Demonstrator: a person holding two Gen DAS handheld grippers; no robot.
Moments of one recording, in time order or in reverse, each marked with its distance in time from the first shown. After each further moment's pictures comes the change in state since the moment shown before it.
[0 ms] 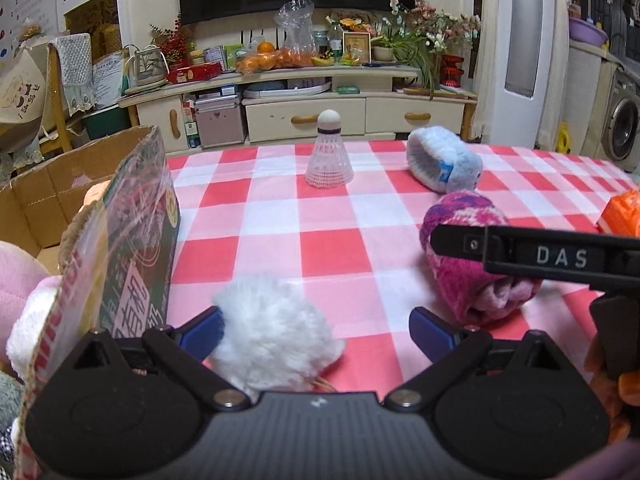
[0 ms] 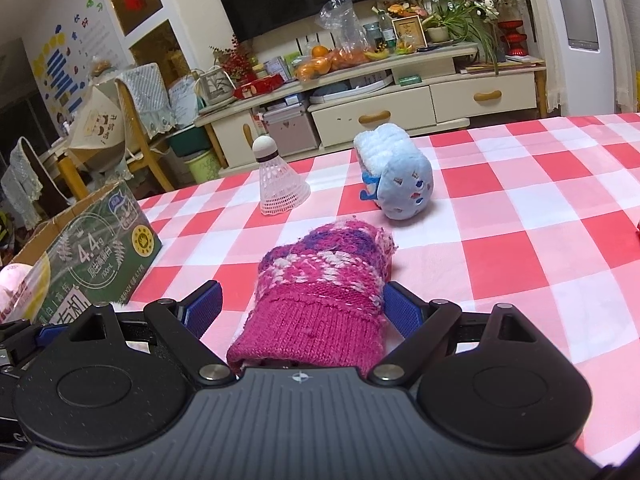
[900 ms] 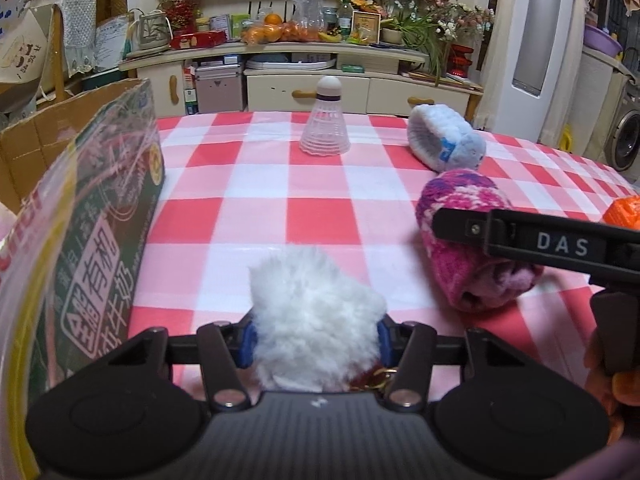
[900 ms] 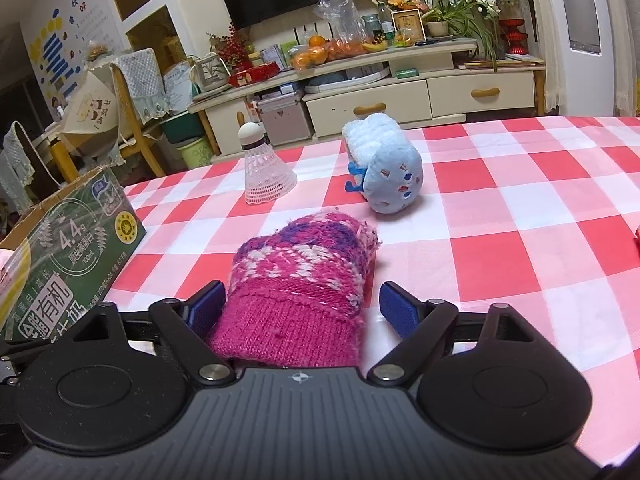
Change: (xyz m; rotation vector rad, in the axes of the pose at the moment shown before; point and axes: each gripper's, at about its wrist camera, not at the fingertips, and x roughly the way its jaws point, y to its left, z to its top) left arm 0.015 -0.003 -0.009 -0.072 0.075 -0.022; right arm 0.006 -0.006 0.001 -0.029 0.034 -0.022
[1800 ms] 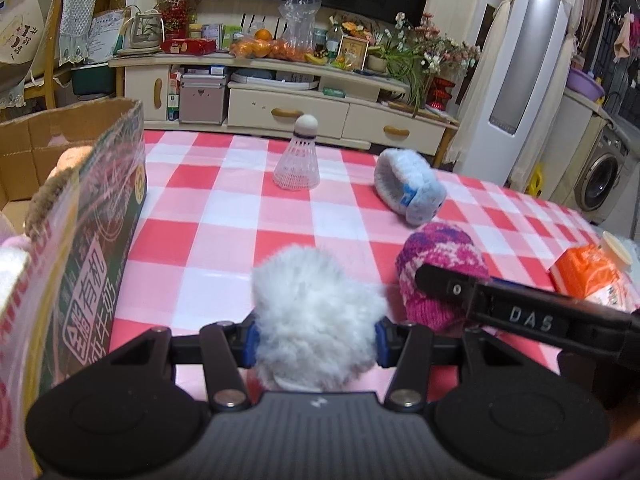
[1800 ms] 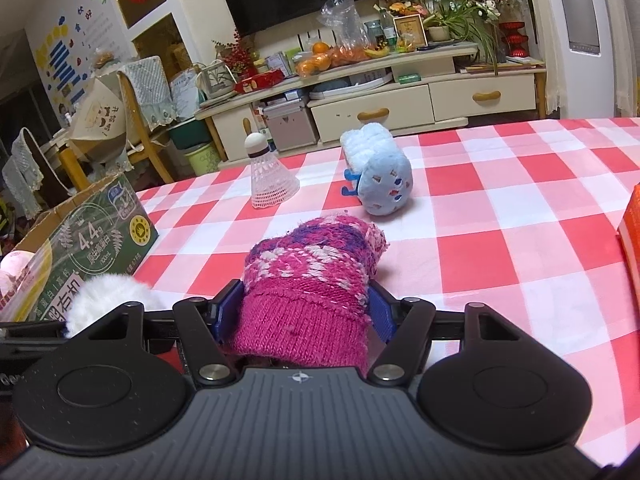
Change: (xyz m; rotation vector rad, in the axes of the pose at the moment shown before) left arm -0.022 0.001 0.013 -0.088 -0.047 -0.119; right arm -0.017 -0.003 -0.003 0.003 -0.022 0.019
